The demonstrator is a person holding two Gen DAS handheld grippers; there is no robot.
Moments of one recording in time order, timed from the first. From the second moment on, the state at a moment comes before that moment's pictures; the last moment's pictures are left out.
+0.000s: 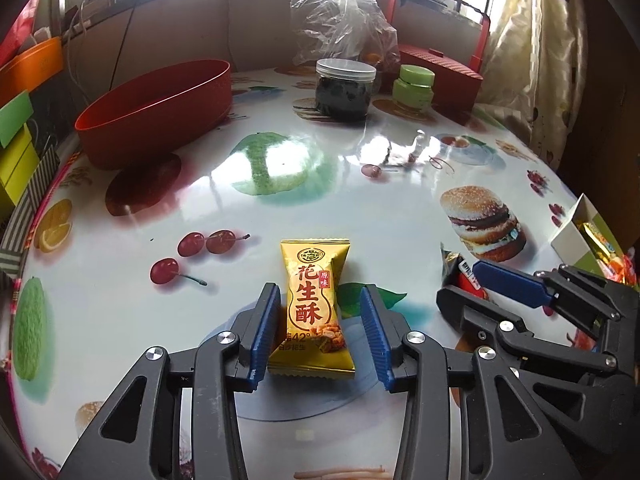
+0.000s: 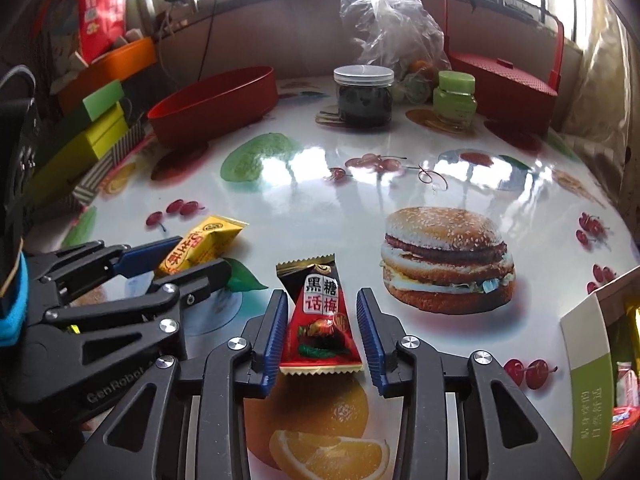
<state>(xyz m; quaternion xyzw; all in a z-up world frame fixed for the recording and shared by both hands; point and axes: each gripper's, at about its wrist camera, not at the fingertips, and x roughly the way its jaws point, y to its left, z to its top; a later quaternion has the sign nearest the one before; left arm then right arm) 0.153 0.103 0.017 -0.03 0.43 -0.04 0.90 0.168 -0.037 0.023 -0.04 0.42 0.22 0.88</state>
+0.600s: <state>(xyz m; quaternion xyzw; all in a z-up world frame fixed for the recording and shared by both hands) 0.137 0.106 0.027 -0.05 0.42 -0.03 0.91 0.155 -0.044 0.033 -0.03 0.40 0.22 0.89</state>
